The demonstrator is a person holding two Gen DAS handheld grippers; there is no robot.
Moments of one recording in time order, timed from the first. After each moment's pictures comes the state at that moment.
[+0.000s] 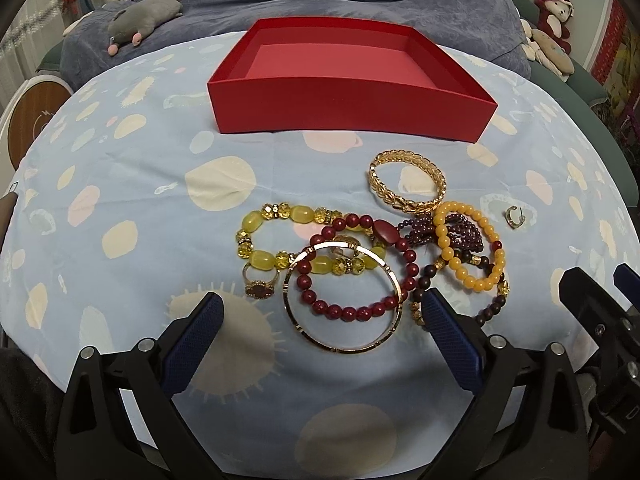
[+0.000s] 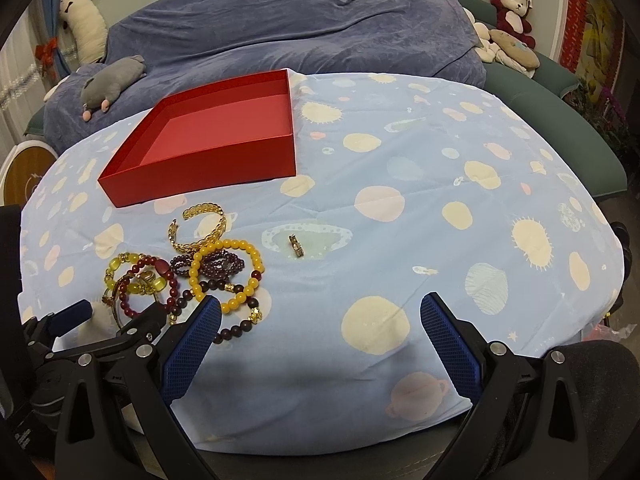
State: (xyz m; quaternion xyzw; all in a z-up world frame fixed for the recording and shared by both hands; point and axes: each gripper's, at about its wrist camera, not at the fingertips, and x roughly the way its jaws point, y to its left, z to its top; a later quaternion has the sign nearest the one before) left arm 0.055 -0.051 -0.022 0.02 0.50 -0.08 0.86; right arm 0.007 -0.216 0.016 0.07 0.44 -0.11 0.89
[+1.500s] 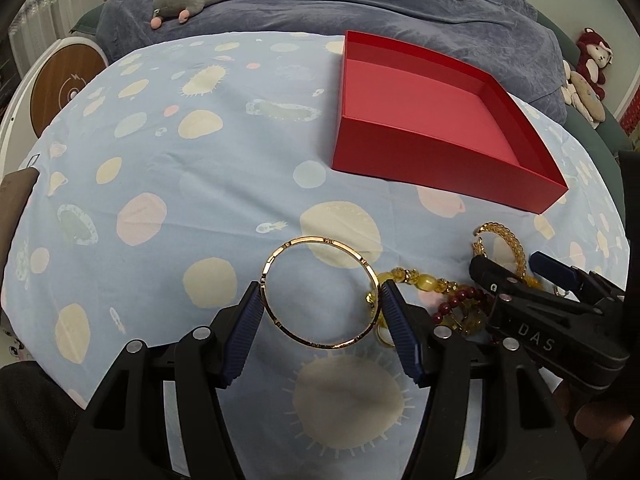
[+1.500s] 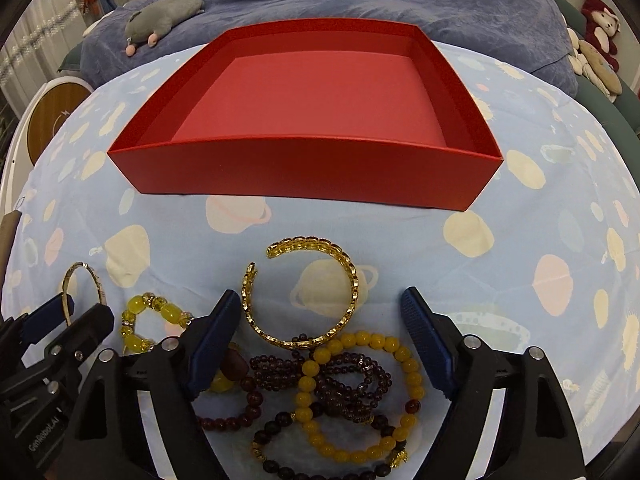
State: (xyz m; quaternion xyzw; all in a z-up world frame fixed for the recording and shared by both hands) left arm 0.096 0.027 -0.007 -0.04 0.50 -0.03 0.87; right arm 0.125 -0.145 -0.027 0.01 0.52 0.00 0.86
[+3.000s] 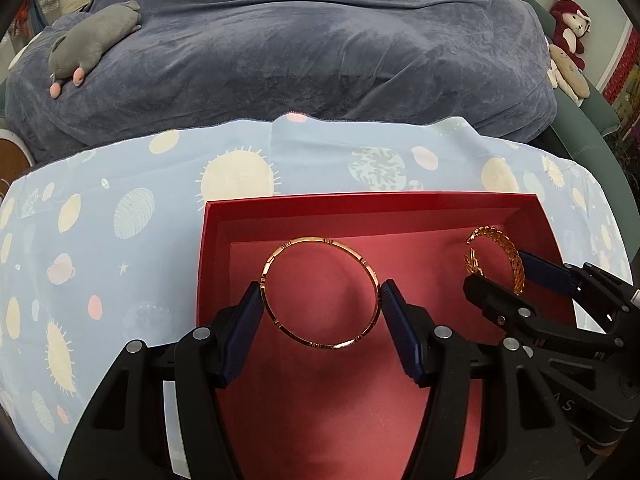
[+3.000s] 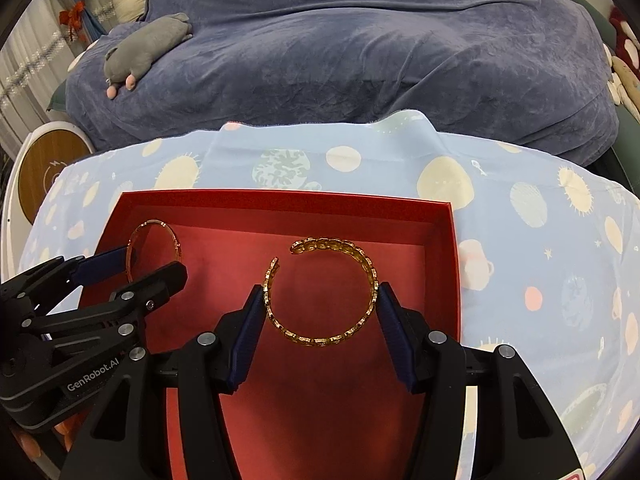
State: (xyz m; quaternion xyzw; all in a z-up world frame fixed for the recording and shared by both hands) left arm 0.382 -0.053 0.001 0.01 0.51 -0.11 0.85; right arm 0.371 -0.201 -0.007 0.03 0.52 0.04 0.85
